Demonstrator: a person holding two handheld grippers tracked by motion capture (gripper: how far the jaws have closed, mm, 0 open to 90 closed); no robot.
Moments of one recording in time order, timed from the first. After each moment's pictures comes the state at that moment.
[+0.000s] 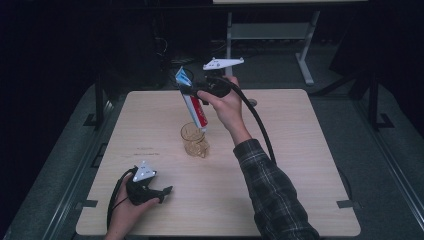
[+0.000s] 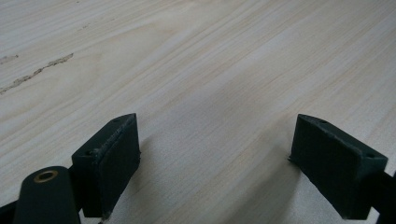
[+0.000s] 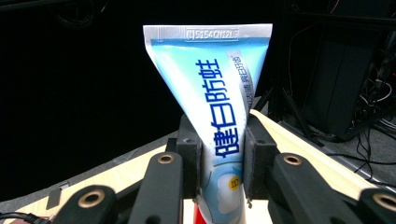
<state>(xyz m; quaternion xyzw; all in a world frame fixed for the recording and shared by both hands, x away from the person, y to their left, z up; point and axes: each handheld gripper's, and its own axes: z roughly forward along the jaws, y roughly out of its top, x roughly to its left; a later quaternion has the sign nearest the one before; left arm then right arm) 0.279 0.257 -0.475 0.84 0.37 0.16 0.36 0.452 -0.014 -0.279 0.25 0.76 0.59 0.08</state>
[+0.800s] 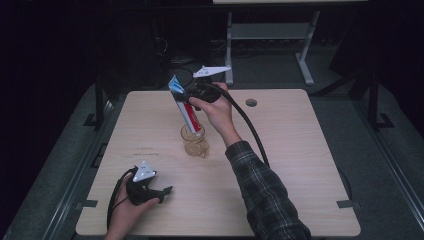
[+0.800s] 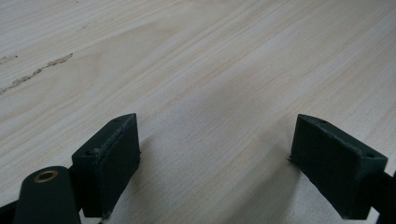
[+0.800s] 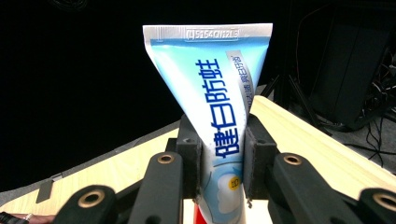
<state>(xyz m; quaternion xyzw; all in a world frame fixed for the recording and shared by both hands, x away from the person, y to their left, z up) 0.279 0.257 -0.475 0.84 0.37 0.16 0.36 0.464 0.010 -0.307 0.25 0.77 0.58 0.07</state>
